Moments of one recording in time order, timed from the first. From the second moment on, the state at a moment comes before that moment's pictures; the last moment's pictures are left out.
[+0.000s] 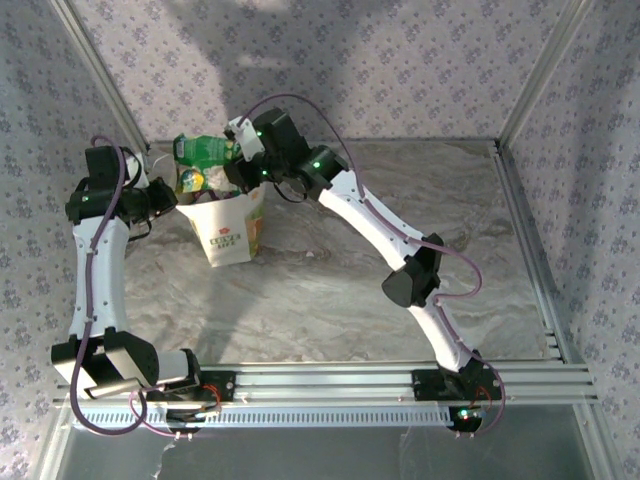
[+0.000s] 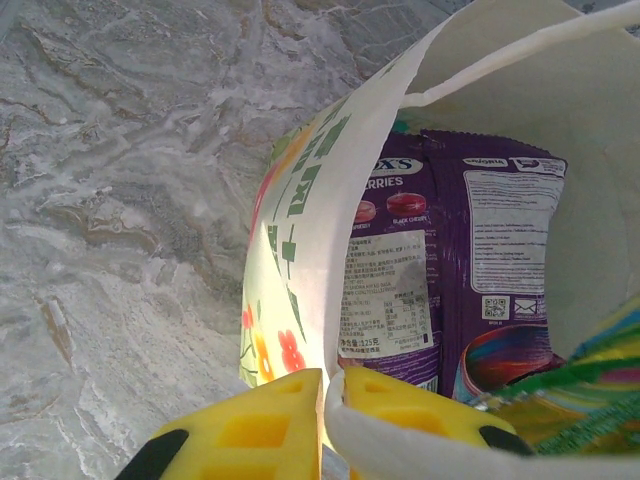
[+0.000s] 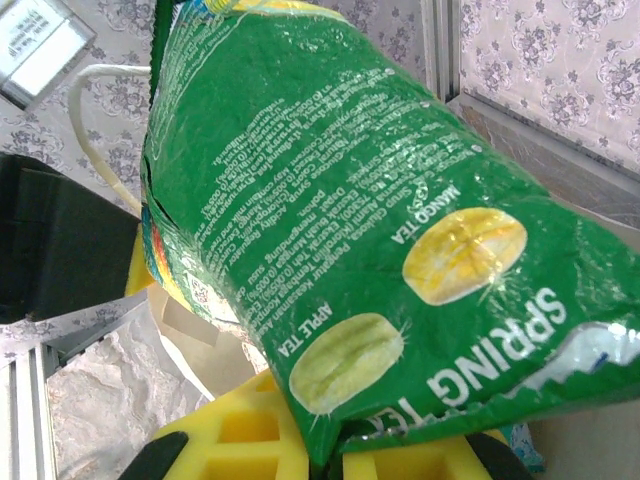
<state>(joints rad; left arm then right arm) 0.19 1.30 1.42 -1.00 0.25 -0.30 0.85 2.28 2.59 -0.76 -0.26 0.14</state>
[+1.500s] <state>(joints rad) 0.20 1.30 1.42 -1.01 0.28 -0.30 0.84 2.39 2.65 -0.70 -0.22 0.12</state>
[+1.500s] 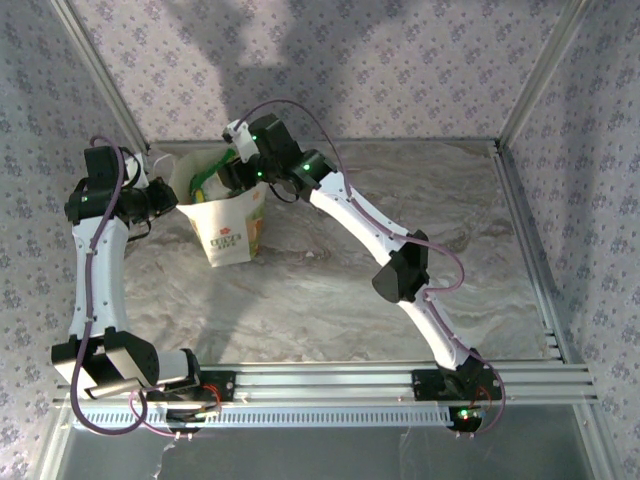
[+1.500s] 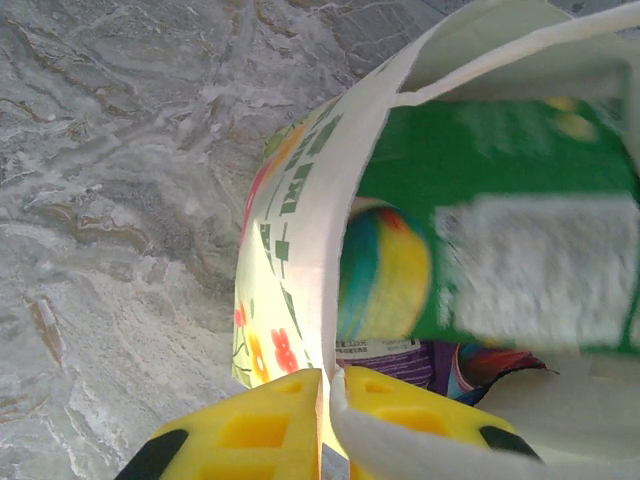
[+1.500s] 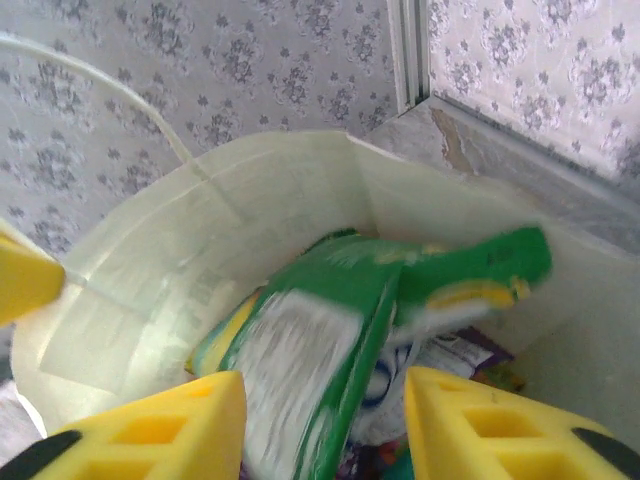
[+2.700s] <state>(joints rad) 0.20 1.28 1.43 -1.01 0.28 -0.31 0.86 2.13 2.51 -0.93 0.18 0.23</state>
